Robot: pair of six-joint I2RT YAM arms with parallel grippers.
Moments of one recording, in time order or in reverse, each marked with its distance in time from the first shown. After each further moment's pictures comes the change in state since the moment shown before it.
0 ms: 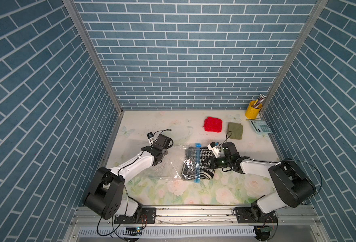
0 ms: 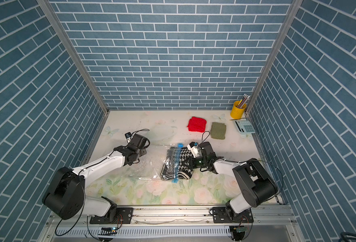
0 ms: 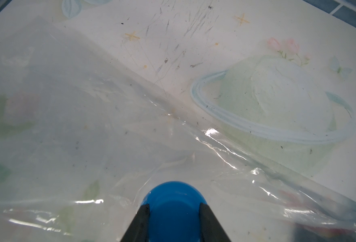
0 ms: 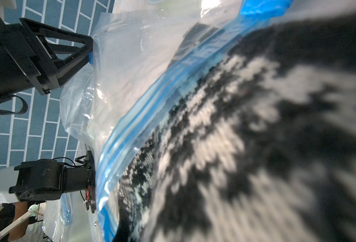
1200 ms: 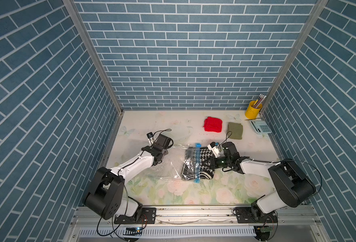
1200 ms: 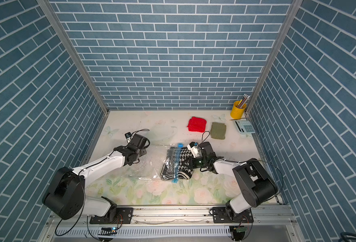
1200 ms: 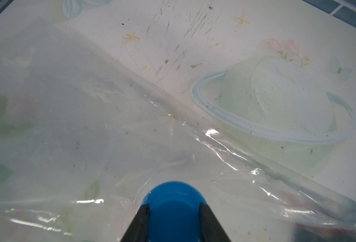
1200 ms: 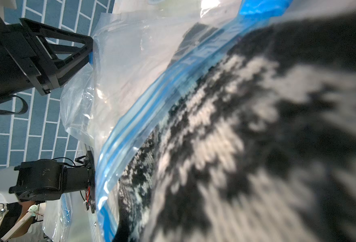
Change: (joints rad) left arm 0.000 0.000 0.000 0.000 -0.003 0.000; right arm 0.000 0.000 0.000 0.000 0.000 0.000
